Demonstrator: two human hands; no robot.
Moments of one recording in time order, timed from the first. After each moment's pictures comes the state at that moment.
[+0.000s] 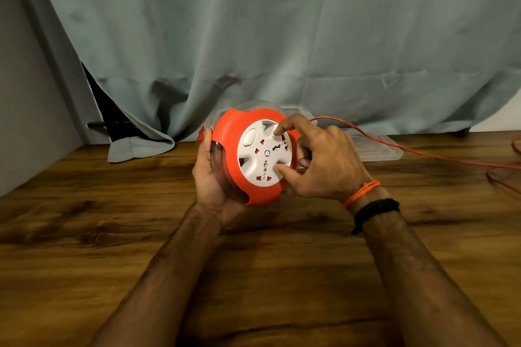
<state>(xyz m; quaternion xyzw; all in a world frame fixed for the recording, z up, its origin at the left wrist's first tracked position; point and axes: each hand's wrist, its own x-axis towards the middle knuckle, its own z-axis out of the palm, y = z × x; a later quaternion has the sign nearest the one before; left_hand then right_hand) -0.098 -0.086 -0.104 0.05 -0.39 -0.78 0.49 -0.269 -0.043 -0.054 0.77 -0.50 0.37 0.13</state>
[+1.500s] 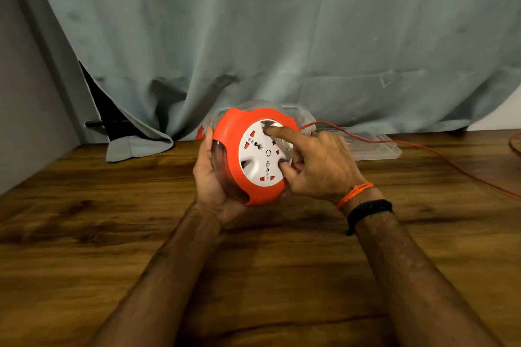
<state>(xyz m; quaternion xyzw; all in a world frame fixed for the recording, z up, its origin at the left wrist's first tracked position) -0.098 -0.082 -0.104 0.07 -0.39 -0.77 0.50 -0.268 -0.048 -0.063 0.78 -0.52 0.31 0.15</state>
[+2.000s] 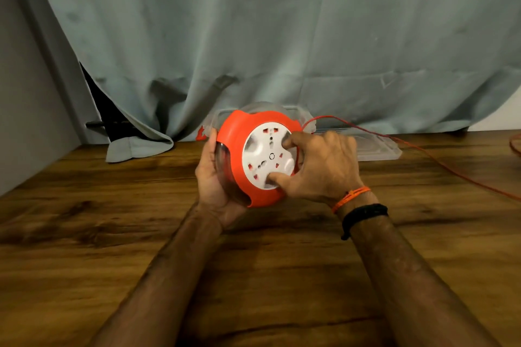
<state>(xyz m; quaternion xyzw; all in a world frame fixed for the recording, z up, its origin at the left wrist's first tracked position) -0.102 -0.082 -0.104 0.09 -0.40 -0.75 0.51 -0.265 -0.053 -0.074 0.70 -0.58 0.36 0.20</state>
